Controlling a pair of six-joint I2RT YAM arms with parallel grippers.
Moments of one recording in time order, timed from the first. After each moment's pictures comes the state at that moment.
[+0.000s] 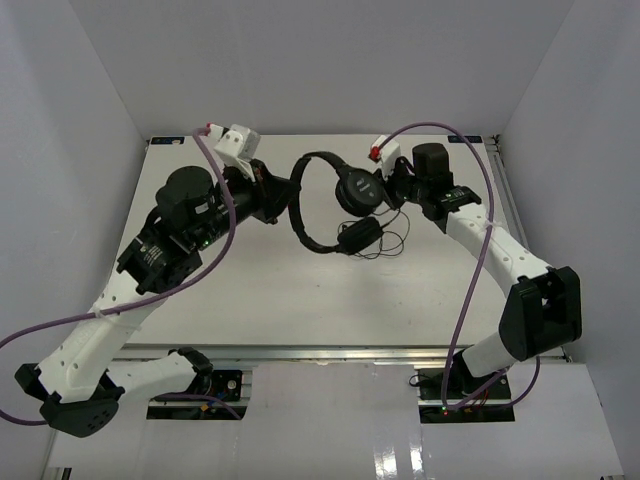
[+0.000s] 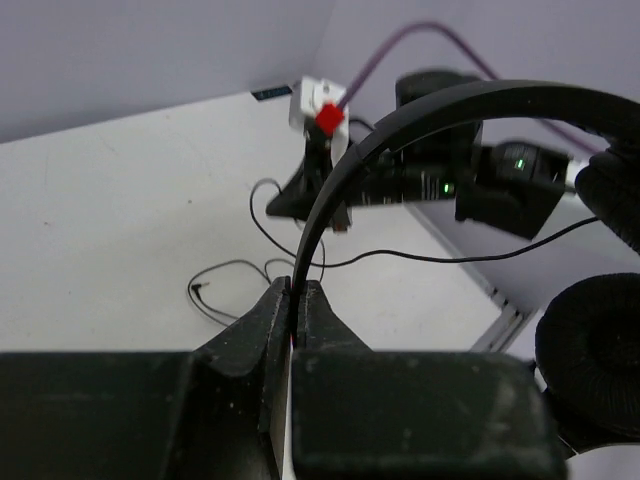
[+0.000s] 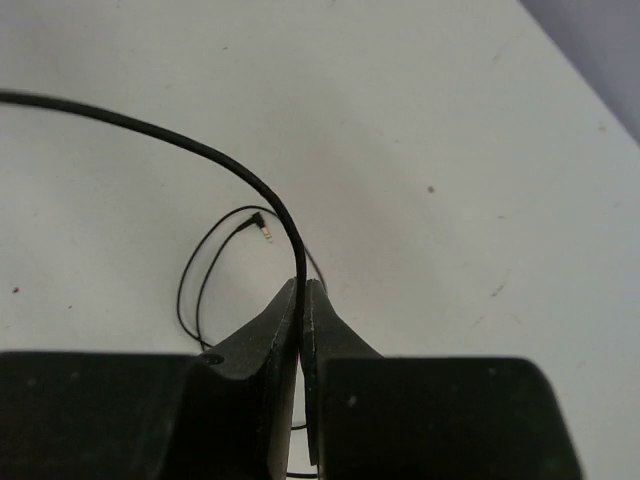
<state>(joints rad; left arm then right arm) -0.72 1.05 1.40 -0.44 0.06 -0.29 0.39 1.50 1.25 -0.25 -0.35 -0.42</state>
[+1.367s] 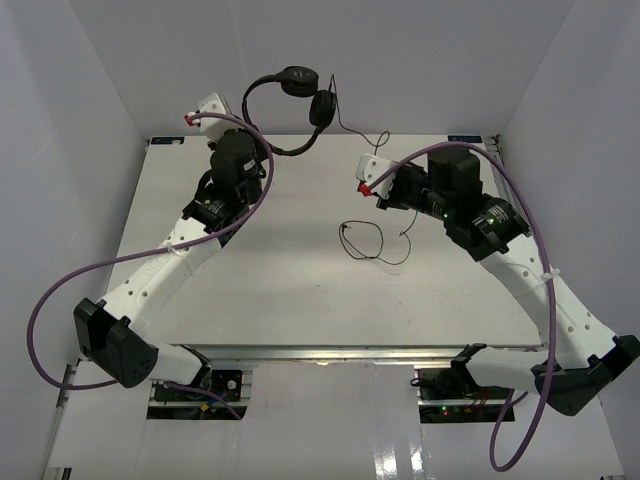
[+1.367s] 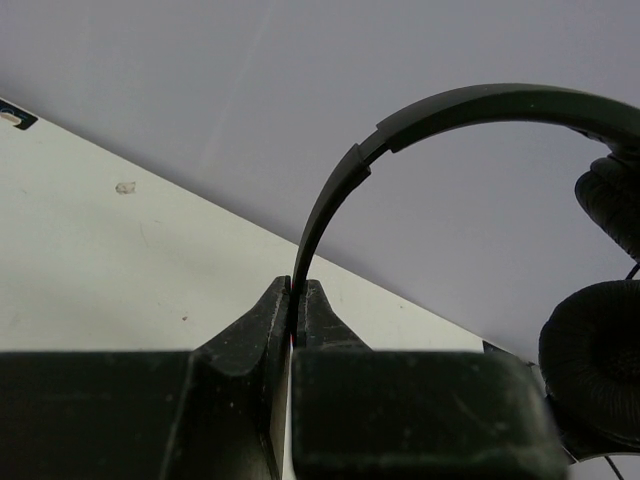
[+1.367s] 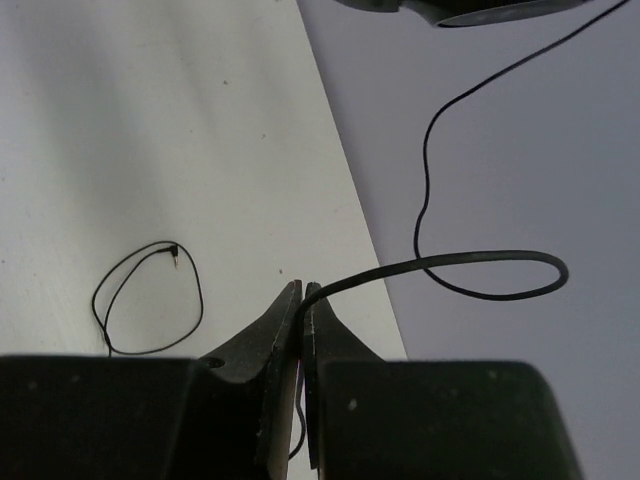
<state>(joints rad) -0.59 1.37 1.38 0.02 -0.74 -0.50 0.63 1.19 1.43 -0.55 -0.21 -0.86</state>
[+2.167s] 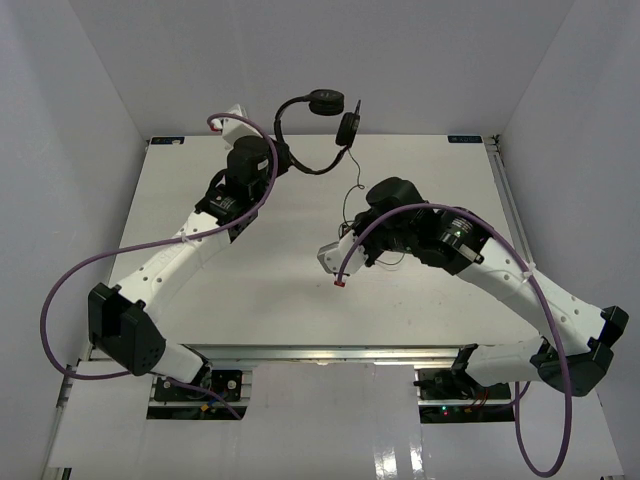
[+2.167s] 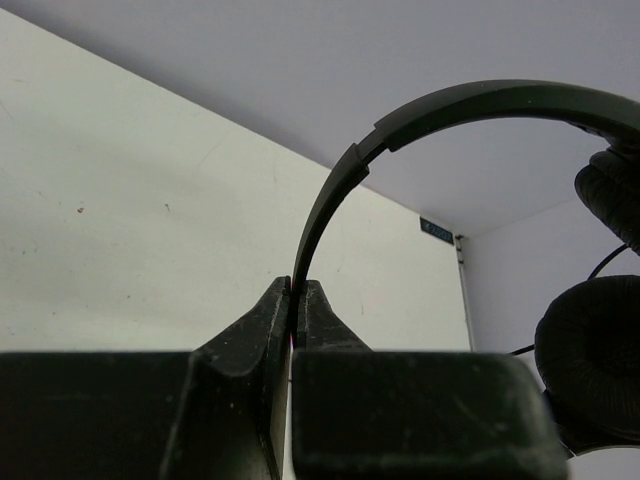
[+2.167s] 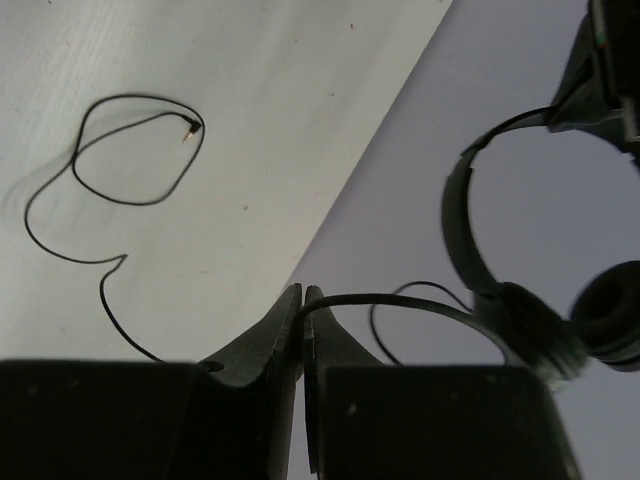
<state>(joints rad) -0.56 1.45 1.34 -0.06 -0.41 -0.72 0.97 1.29 1.54 -0.97 0.09 -1.51</state>
